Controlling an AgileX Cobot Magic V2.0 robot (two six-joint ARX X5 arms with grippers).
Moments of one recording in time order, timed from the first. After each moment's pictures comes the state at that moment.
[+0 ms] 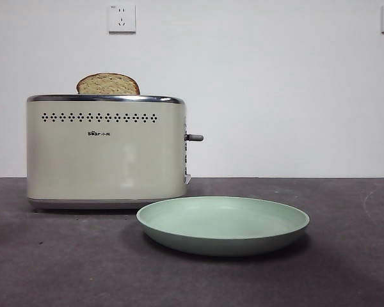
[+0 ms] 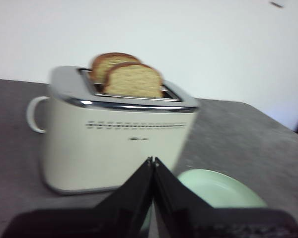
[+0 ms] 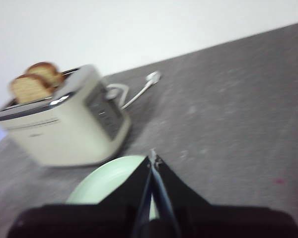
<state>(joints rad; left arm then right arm) 0.17 0.13 0.38 -0.33 0.61 -0.23 -0.02 0.34 0.42 -0.30 -0.45 0.28</state>
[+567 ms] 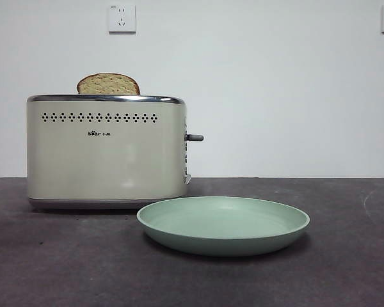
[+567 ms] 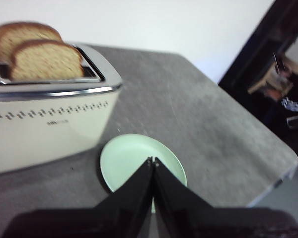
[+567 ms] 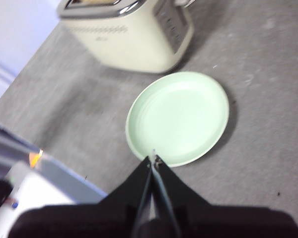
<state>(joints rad) 0.10 0.51 0.86 -0.75 0.82 -0.10 0.05 0.71 0.97 -1.00 -0.65 -0.04</state>
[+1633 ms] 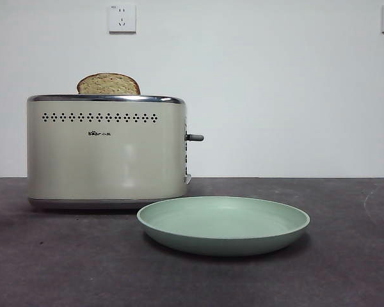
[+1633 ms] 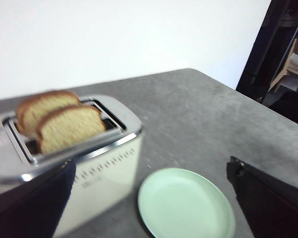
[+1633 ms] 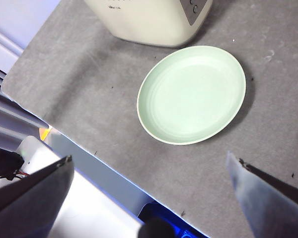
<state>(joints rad) 0.04 0.70 0.93 -0.50 0.72 0.02 0.10 0.74 0.99 -1.08 -0.65 -0.07</state>
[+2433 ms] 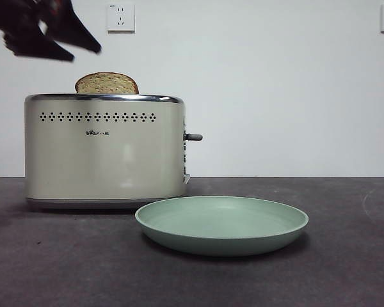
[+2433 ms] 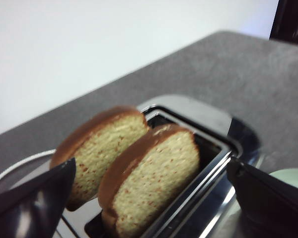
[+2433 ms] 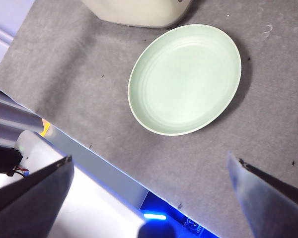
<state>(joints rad) -0.06 1.43 1.09 -0.02 0.61 0.31 0.10 0.84 0.99 -1.08 -0.65 -0.07</state>
